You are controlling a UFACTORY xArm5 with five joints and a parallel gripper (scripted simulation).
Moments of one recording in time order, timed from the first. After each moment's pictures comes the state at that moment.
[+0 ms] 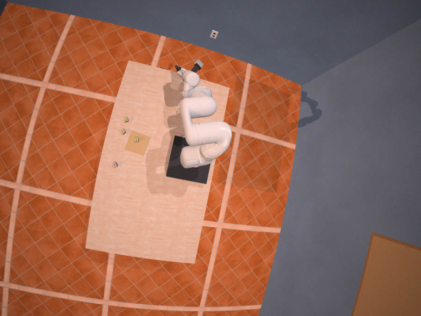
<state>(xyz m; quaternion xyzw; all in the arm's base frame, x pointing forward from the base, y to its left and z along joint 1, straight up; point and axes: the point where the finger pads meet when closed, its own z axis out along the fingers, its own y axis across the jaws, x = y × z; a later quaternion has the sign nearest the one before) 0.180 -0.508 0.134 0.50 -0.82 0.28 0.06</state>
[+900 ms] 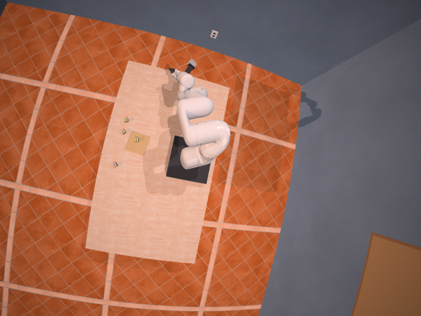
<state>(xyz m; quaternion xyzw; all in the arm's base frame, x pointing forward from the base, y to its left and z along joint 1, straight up) 0.213 -0.495 0.130 0.55 -0.78 0.29 0.06</state>
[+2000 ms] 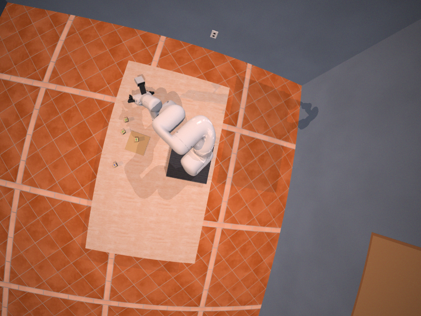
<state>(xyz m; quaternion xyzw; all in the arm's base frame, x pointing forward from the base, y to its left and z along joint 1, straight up) 0.437 -0.321 0.104 0.82 -0.44 0.36 0.05</state>
